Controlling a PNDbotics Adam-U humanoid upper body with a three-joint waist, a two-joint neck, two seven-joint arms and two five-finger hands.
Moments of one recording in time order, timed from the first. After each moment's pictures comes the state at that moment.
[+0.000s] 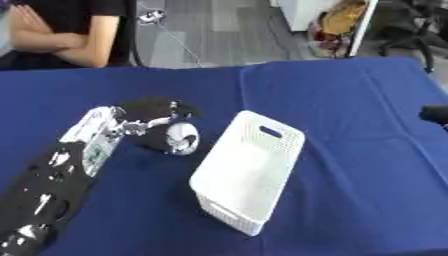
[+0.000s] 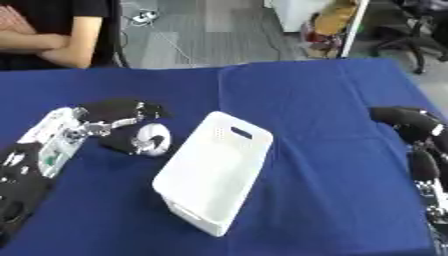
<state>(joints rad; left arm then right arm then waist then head) -0.76 0.41 -0.28 -1.04 -0.92 -0.59 -0.35 -0.04 -0.30 -0.10 -1.98 -0.14 -0.55 0.46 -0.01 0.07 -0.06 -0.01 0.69</state>
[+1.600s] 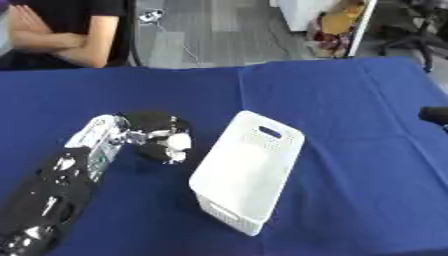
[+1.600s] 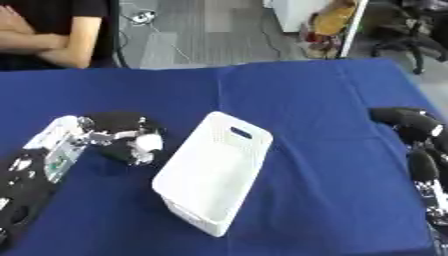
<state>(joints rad) -0.75 0.39 -0.28 -0.97 -0.95 -0.60 -0.42 -0.04 -0.30 -0.10 -1.98 -0.14 -0.55 0.46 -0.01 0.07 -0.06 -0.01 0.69</state>
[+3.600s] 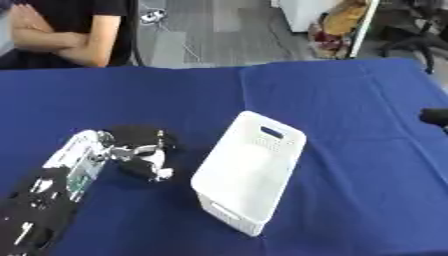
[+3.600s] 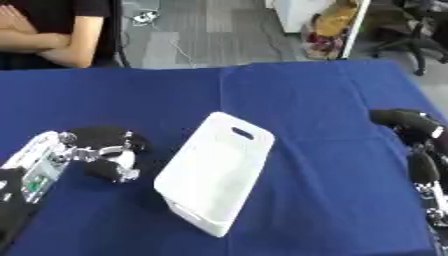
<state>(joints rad) -0.59 0.48 -0.26 -1.17 -0.92 -0.58 -0.47 -0.03 -0.30 -0.10 -1.98 -0.14 -0.55 0.46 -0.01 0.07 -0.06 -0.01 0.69</state>
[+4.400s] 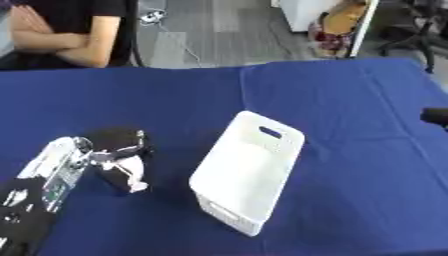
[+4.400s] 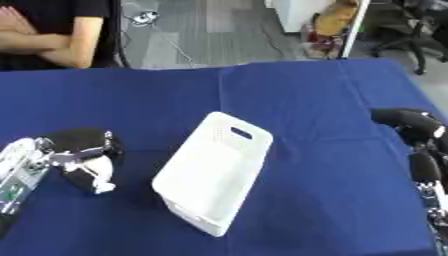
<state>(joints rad) -0.52 0.51 -0.20 -1.21 -0.93 -0.49 -0.42 -0.03 -0.30 -0.10 -1.98 -0.14 -0.55 0.46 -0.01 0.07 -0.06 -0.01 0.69</state>
